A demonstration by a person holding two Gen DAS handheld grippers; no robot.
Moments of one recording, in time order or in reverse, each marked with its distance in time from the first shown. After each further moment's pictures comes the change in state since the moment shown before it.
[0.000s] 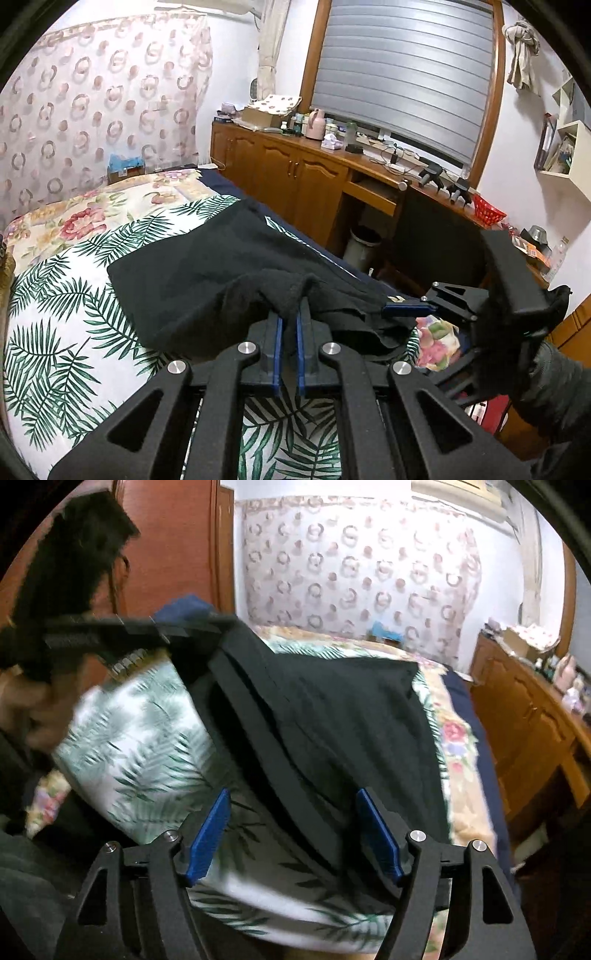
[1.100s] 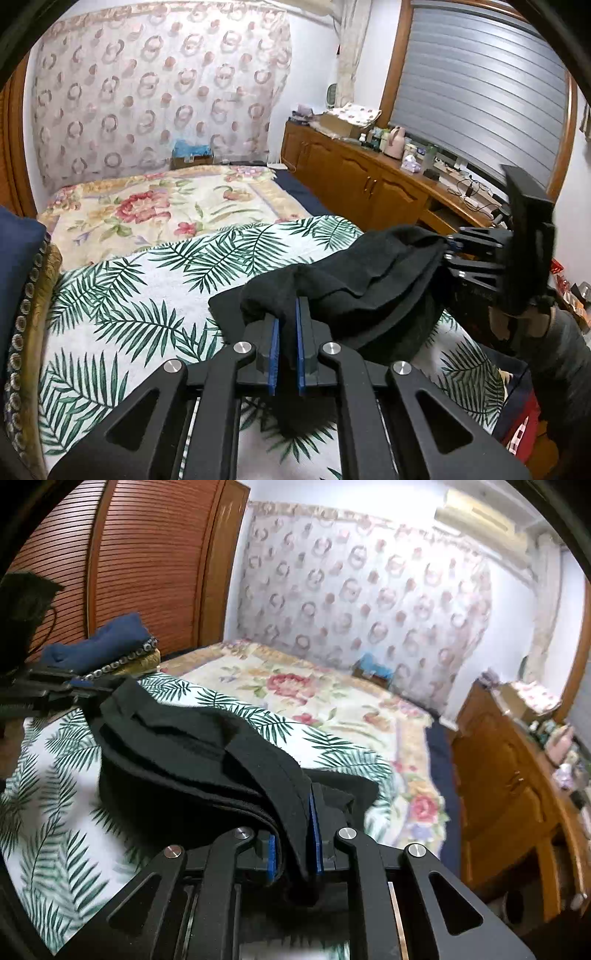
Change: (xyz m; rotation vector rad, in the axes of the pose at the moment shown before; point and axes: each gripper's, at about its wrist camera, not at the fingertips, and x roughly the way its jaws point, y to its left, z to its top) left arm 0.038 0.135 0.034 -0.167 -0.014 0.201; right arm 0.140 -0.052 0.181 -0.104 -0.047 -0.011
